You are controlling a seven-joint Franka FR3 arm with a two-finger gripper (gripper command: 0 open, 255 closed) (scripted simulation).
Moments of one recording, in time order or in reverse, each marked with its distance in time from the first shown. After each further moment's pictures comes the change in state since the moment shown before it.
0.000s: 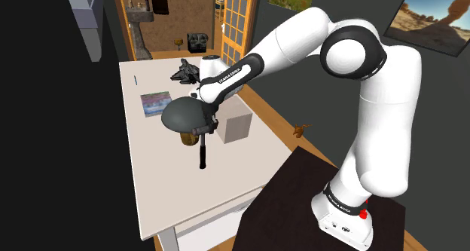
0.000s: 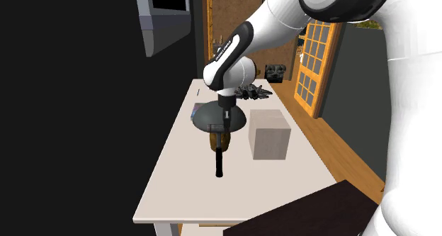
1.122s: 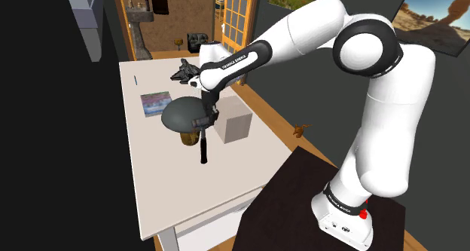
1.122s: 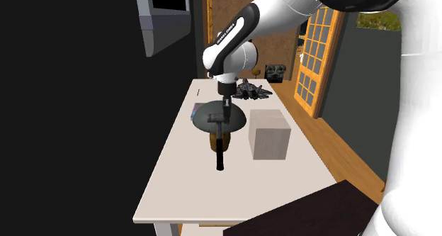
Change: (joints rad) arm 0.003 -0.080 -0.006 0.030 -0.013 -0.110 0.010
